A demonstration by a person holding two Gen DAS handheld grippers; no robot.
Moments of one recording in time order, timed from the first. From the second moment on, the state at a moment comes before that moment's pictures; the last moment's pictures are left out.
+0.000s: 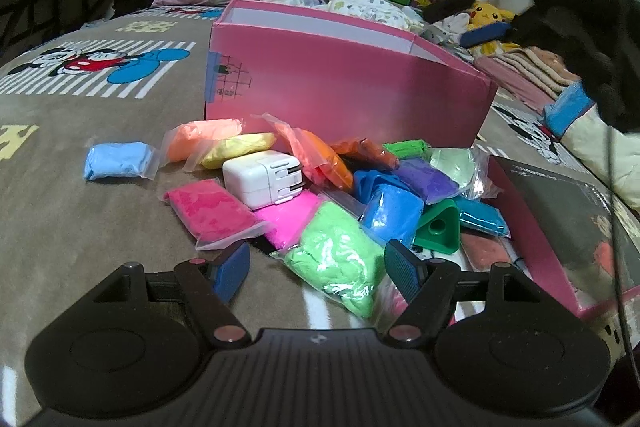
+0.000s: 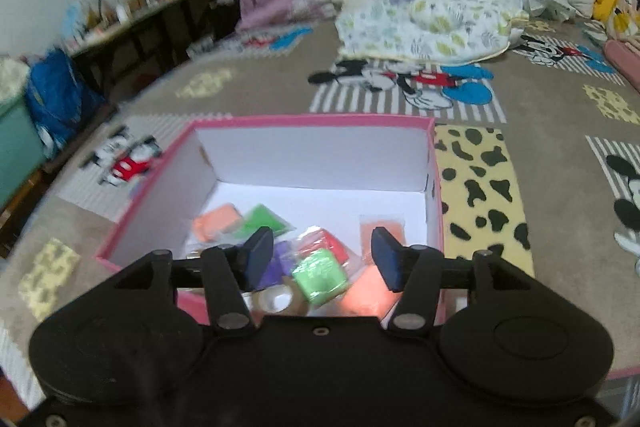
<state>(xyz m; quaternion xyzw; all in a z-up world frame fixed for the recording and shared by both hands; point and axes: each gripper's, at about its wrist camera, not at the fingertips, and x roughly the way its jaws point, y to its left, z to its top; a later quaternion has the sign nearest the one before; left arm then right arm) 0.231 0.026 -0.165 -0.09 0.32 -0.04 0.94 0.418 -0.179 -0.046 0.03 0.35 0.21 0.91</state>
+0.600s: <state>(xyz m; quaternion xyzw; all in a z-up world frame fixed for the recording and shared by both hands) 0.230 -0.001 -0.172 0.07 0.30 -0.12 0.94 0.252 -0.236 -0.133 0.17 0.33 0.21 0.91</state>
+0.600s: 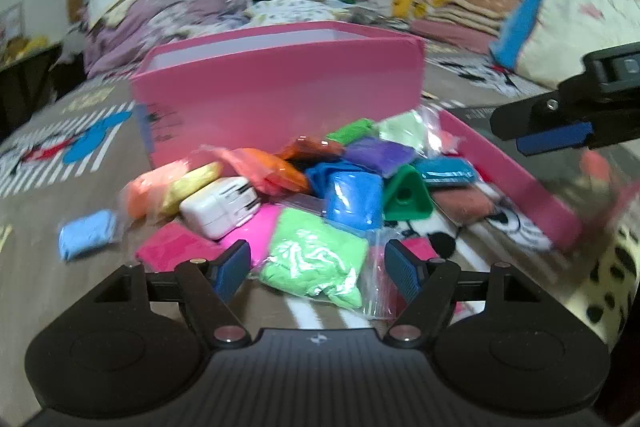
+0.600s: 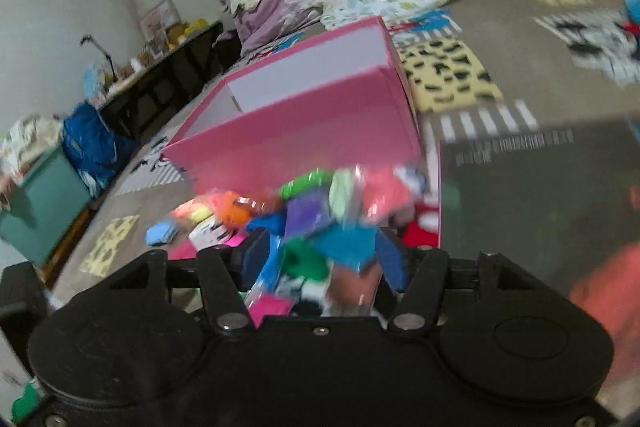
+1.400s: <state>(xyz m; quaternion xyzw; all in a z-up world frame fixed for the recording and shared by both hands) 0.222 0.050 -0.163 0.00 0.34 -0.06 0.94 0.218 -0.135 -0.183 -0.01 0.30 0.20 0.93</state>
